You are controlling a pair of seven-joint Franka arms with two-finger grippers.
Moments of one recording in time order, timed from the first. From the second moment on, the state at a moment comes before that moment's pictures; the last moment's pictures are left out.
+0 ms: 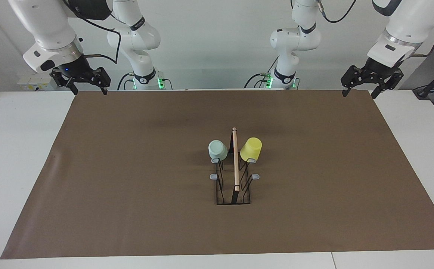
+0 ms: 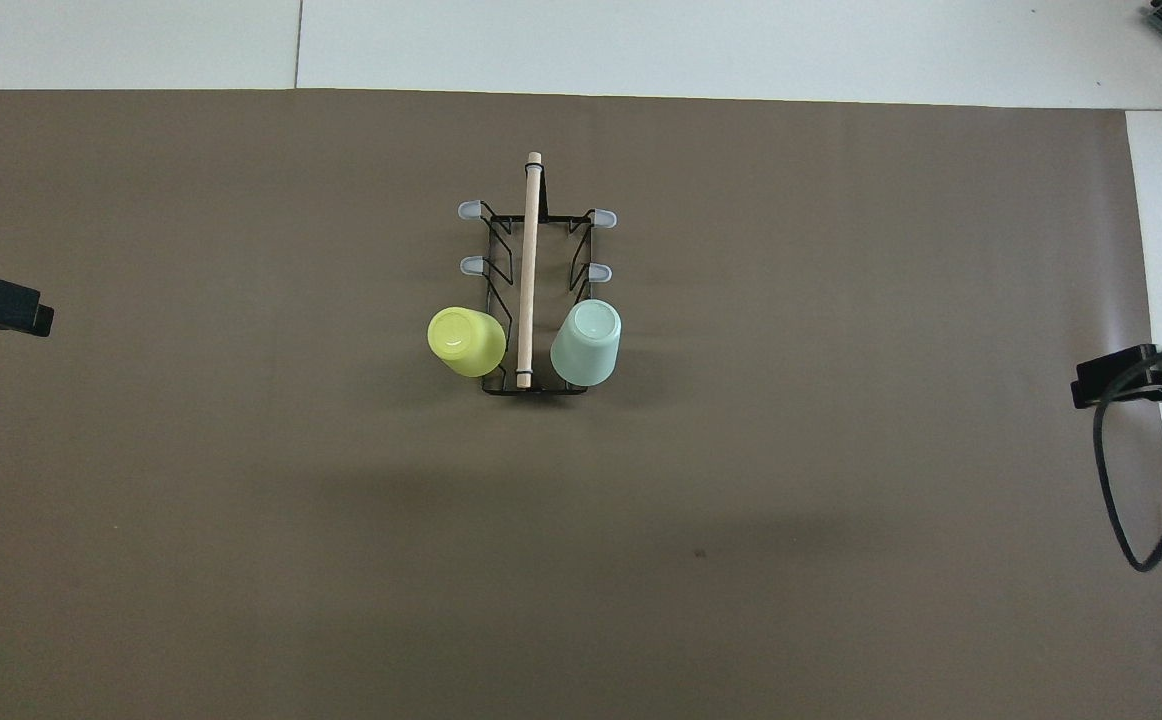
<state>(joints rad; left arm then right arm) -0.08 0.01 0.05 -1.46 -0.01 1.47 0.15 0.00 -0.09 -0.03 -1.66 -0.06 1.48 -0.03</state>
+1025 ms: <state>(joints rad) -0.09 0.00 0.04 -1.50 -0.01 1.47 0.15 0.01 -0.08 -0.02 -1.62 -0.05 1.51 -0.03</state>
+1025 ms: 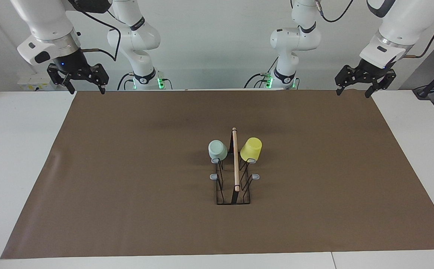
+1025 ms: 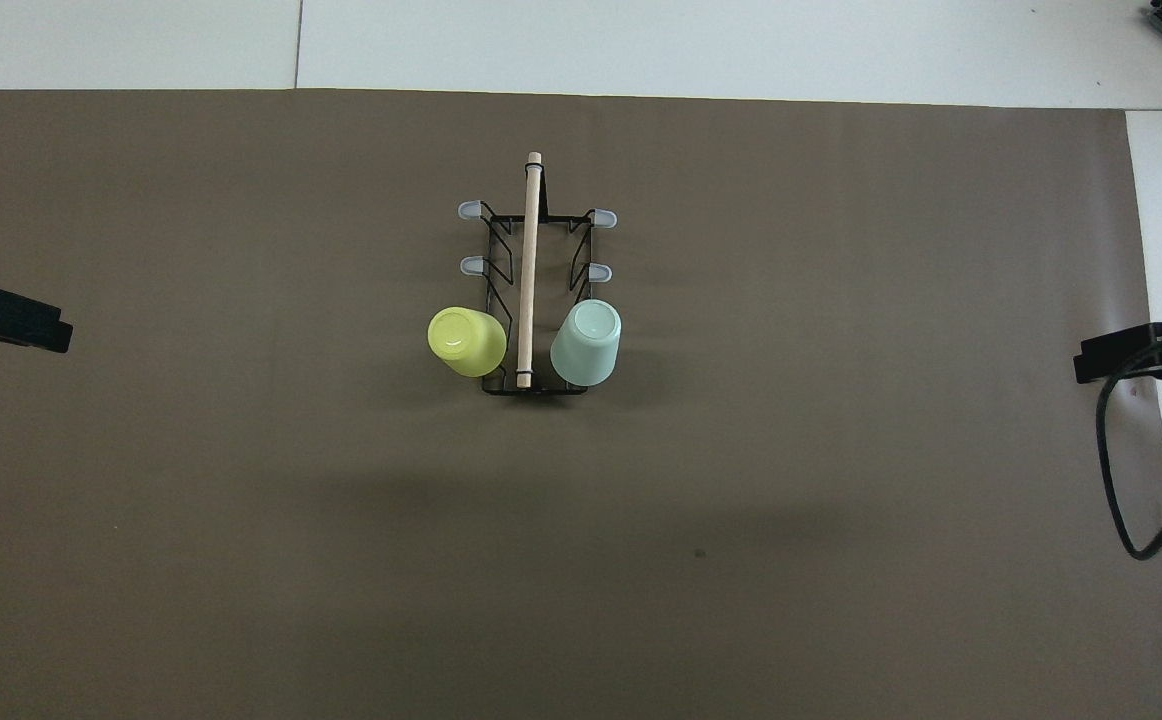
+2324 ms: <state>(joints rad) -0.09 0.00 0.04 -1.50 -0.01 1.47 0.15 0.05 -0.08 -0.06 -1.62 -0.04 1.49 -0.03</state>
